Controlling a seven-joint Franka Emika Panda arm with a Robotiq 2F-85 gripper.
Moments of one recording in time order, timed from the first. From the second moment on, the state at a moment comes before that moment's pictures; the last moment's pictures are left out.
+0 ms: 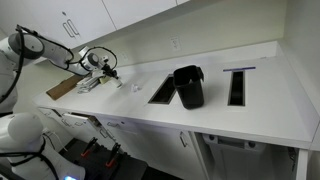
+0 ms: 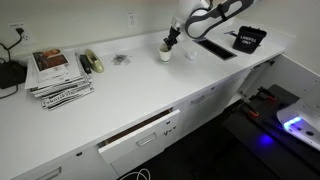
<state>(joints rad) 0.47 0.61 -0.13 -1.68 -0.21 2.63 0.54</state>
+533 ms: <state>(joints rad) 0.57 0.43 -0.22 -1.87 -0.60 2.49 0.77</state>
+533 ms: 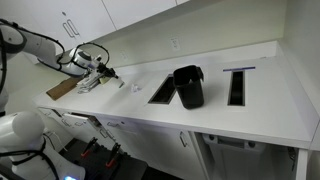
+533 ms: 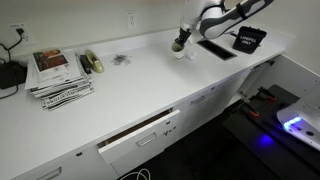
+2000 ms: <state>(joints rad) 0.53 0.51 0.13 -1.77 -1.15 1.65 0.87</state>
